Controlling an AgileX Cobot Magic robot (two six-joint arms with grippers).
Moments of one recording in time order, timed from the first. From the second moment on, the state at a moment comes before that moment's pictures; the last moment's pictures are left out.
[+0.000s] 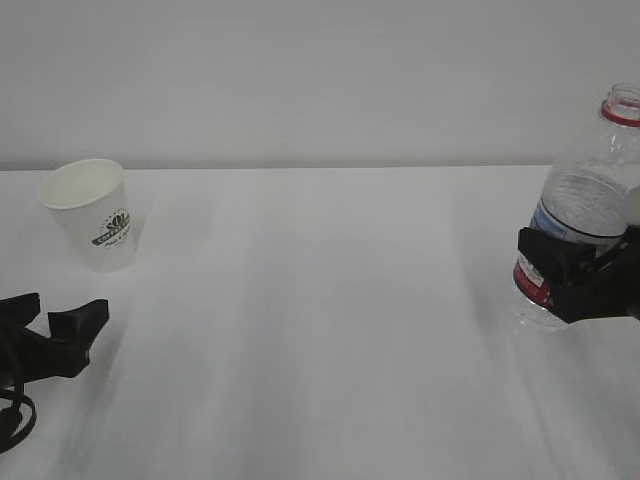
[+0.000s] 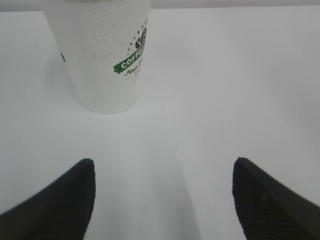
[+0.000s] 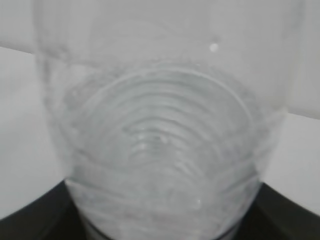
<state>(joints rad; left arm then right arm) -0.27 1.83 -0.19 -0.04 -1.15 -0.11 0.05 1.51 -0.29 -0.36 -0.90 0.08</state>
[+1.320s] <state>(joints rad) 0.18 2.01 -0.54 0.57 -1.15 -0.27 0.05 1.51 -0.29 -0.36 -0.90 0.08</state>
